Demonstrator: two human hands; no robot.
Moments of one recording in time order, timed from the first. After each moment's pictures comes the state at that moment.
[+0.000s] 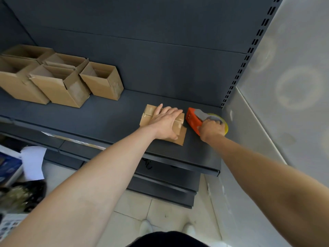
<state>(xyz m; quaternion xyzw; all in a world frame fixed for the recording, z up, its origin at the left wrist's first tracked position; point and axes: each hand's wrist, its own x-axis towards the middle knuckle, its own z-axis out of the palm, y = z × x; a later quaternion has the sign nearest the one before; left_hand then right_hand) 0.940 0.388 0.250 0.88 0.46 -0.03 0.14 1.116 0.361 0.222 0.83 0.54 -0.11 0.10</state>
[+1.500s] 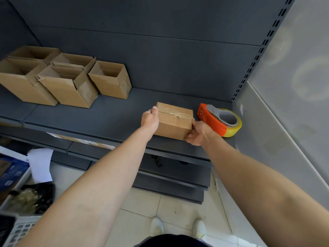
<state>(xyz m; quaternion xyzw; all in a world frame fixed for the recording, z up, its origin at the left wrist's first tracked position) 0.881 0.389 0.248 0.45 0.67 0.31 0.51 1.033 0.360 0.219 0.59 -0.01 -0.67 -0.45</state>
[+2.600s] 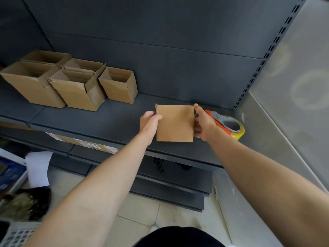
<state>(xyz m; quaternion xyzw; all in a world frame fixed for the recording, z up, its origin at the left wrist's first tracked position) 0.845 0.387 0.248 0.43 0.63 0.37 0.54 1.023 0.373 0.255 0.68 0.16 -0.58 -0.41</state>
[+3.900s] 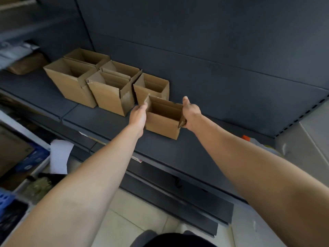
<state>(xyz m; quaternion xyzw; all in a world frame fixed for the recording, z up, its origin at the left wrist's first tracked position) 0.723 0.477 0.260 0.27 0.65 0.47 0.53 0.884 0.503 0.276 0.70 0.28 -0.55 -0.36</state>
